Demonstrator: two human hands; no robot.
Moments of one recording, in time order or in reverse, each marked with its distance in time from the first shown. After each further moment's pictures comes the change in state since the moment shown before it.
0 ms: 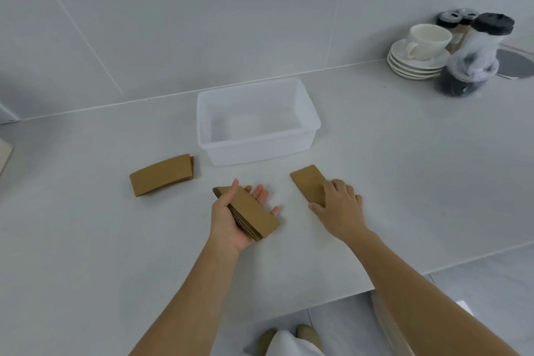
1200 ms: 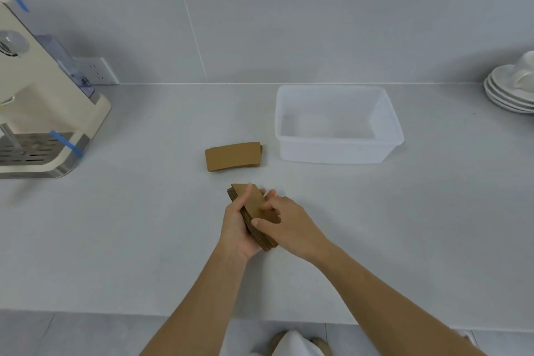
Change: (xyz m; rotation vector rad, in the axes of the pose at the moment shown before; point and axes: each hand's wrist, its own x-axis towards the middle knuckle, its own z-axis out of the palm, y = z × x) left_hand -0.043 0.045 -0.062 -0.075 0.019 0.092; right_hand -0.050 -0.159 0.019 0.577 -0.421 -0.432
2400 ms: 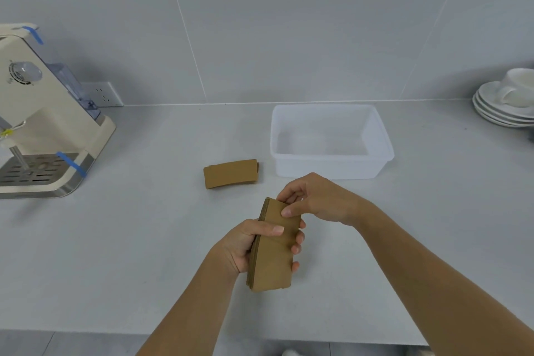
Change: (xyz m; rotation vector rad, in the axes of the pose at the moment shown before) left_hand -0.017 0.009 0.027 0.512 -0.570 -0.291; right_hand 0.018 -0.013 -0.096 0.123 -0.288 -0.132
